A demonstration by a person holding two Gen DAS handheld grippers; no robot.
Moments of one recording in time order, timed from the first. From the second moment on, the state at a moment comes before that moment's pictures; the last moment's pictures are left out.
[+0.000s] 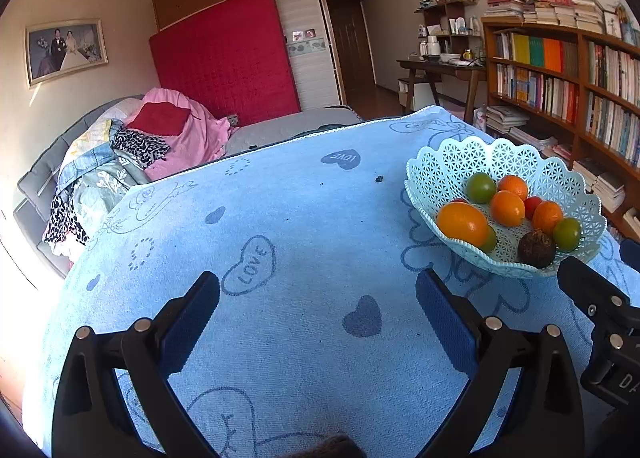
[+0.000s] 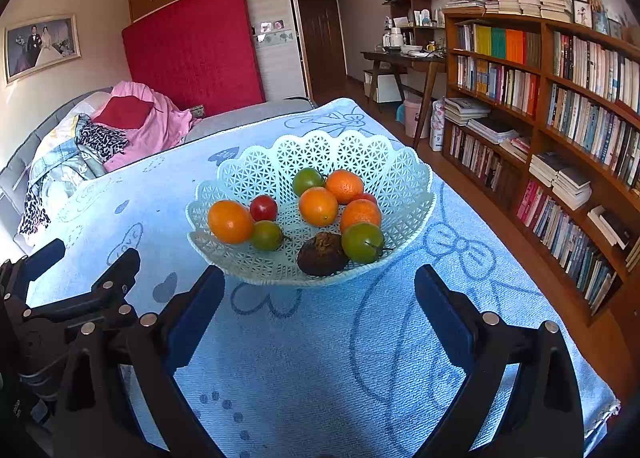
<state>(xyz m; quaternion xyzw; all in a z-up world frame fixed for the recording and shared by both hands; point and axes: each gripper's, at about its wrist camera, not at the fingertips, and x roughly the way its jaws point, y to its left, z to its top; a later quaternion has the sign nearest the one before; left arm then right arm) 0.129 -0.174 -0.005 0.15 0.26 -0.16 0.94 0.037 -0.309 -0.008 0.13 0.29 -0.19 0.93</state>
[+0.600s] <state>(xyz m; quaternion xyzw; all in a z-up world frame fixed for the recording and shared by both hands) 0.125 -0.176 -0.011 0.16 0.27 -0.16 0.94 0.039 -0.308 -0.012 0.13 0.29 -0.19 0.93</state>
